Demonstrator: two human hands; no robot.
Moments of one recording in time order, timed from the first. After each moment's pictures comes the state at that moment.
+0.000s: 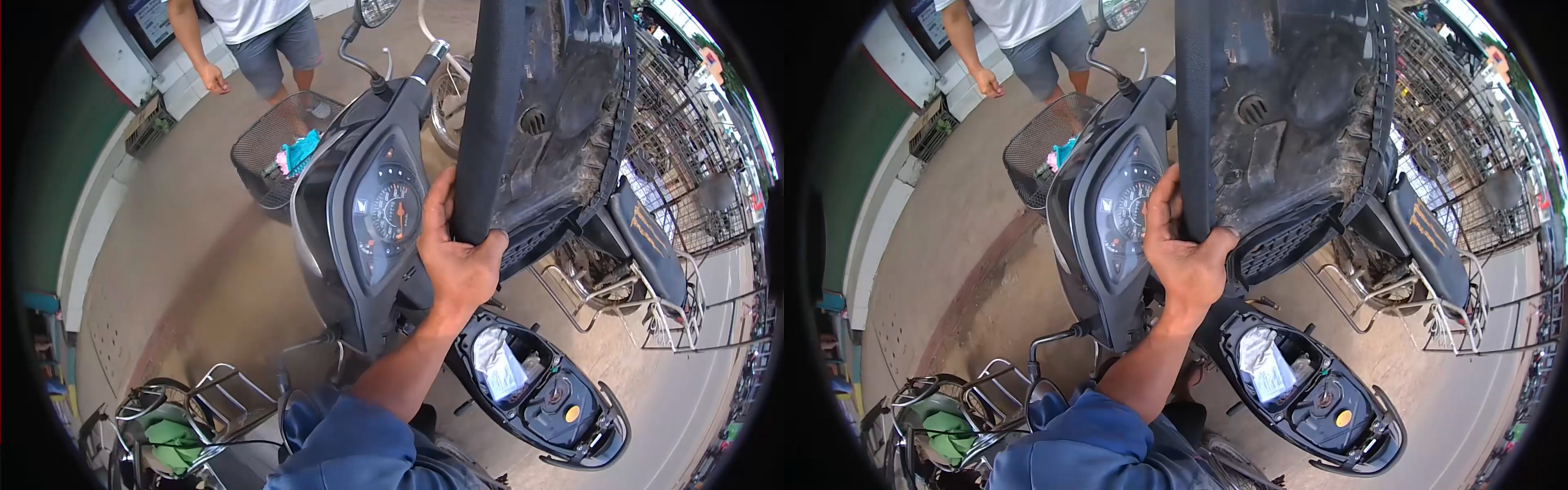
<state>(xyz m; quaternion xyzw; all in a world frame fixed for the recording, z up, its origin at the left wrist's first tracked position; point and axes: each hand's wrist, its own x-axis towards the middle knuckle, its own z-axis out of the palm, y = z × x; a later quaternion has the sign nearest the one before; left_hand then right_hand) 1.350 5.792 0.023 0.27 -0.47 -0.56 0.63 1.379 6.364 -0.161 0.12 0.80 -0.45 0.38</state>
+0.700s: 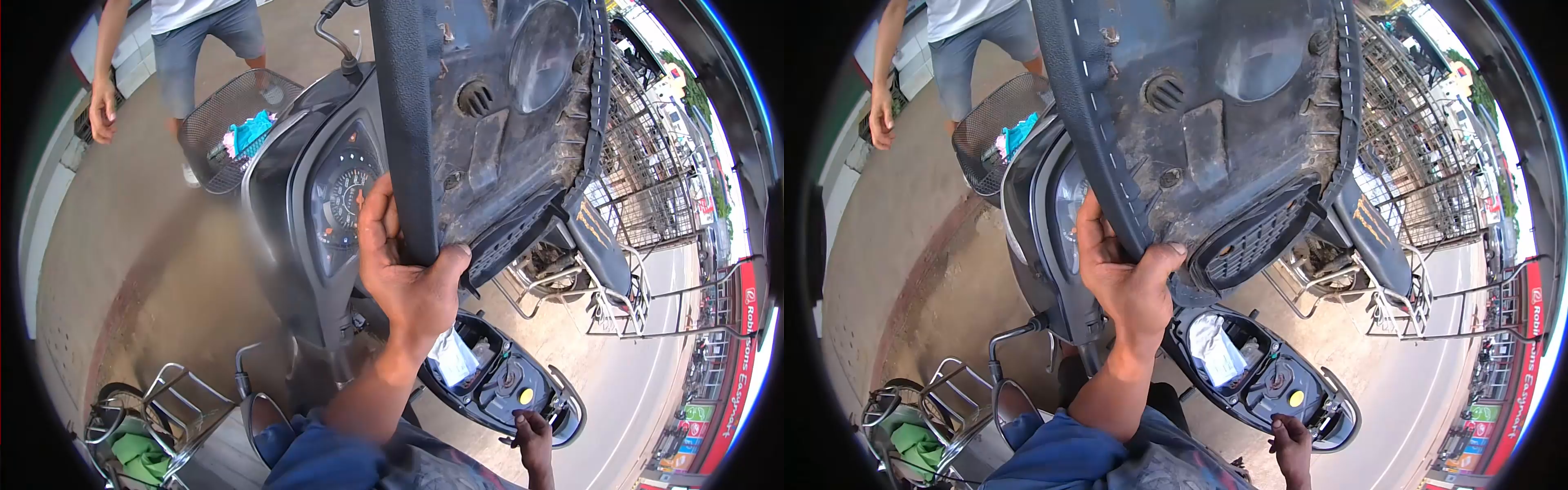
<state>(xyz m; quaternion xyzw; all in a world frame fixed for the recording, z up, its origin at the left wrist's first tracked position) 1.382 5.817 0.061 0.29 -0.32 -0.64 0.64 1.305 6.196 0.053 -0.01 0.88 -0.33 0.34</state>
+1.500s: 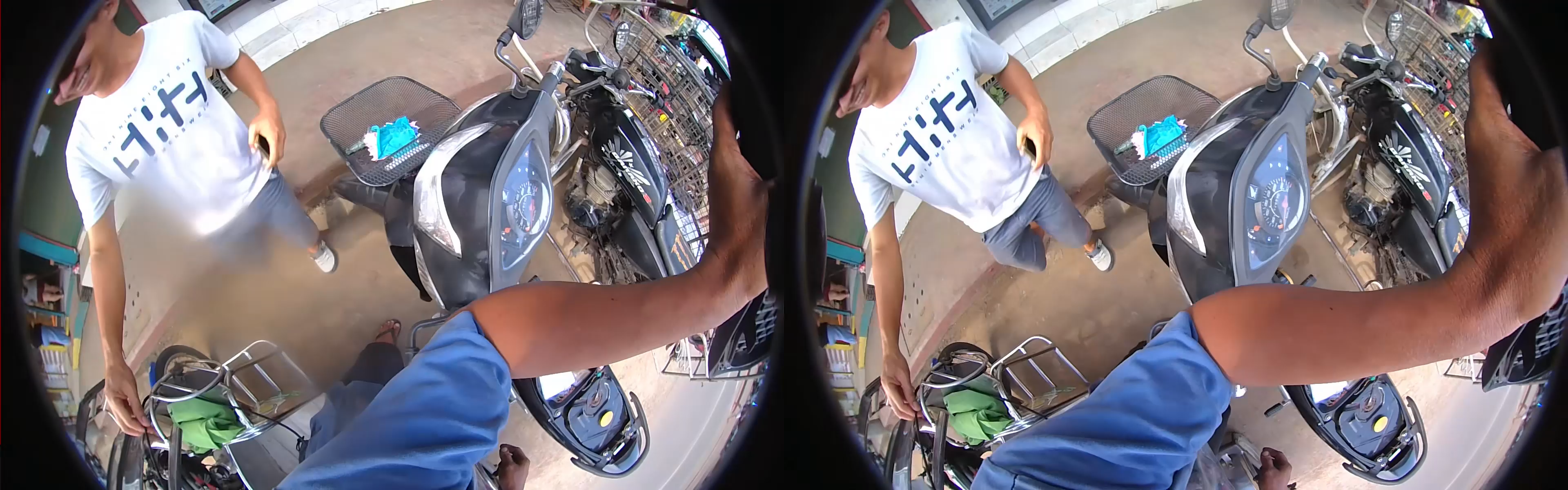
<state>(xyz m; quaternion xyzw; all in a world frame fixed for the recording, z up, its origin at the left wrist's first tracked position) 1.412 5.784 0.237 -0.01 -0.24 -0.78 0.58 1.477 6.290 -0.151 -0.10 0.86 -0.27 0.41</state>
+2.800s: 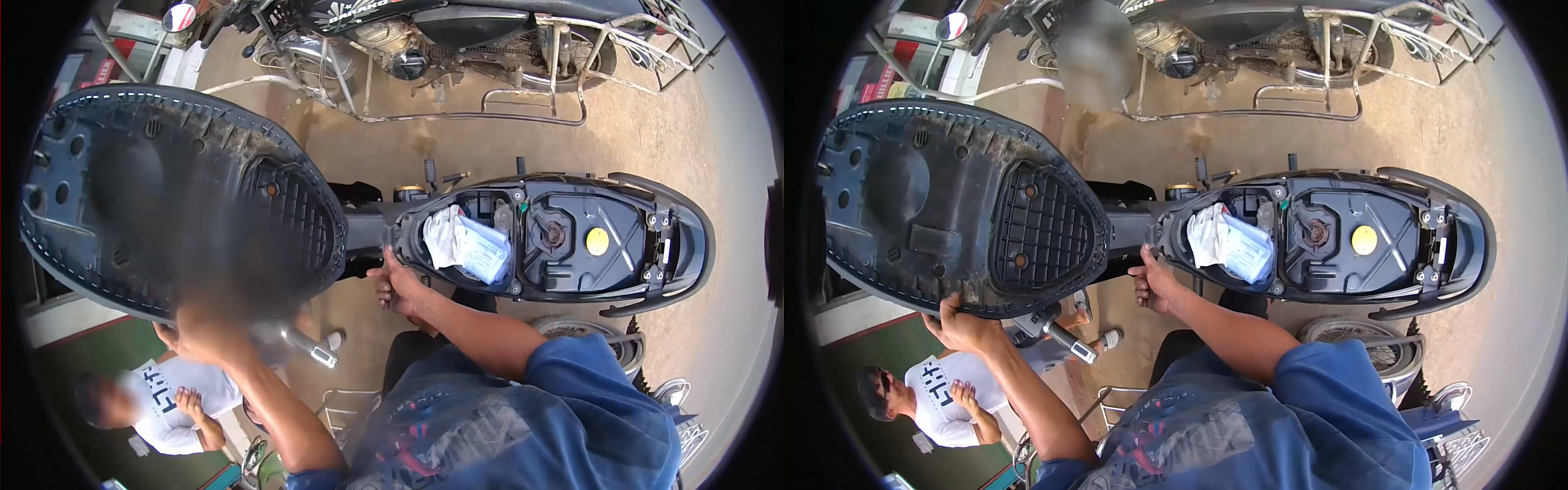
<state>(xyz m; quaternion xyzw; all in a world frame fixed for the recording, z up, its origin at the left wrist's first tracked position) 1.402 5.869 0.078 0.33 -0.48 -0.49 0.65 1.333 6.038 -0.213 0.25 0.20 -0.62 0.71</state>
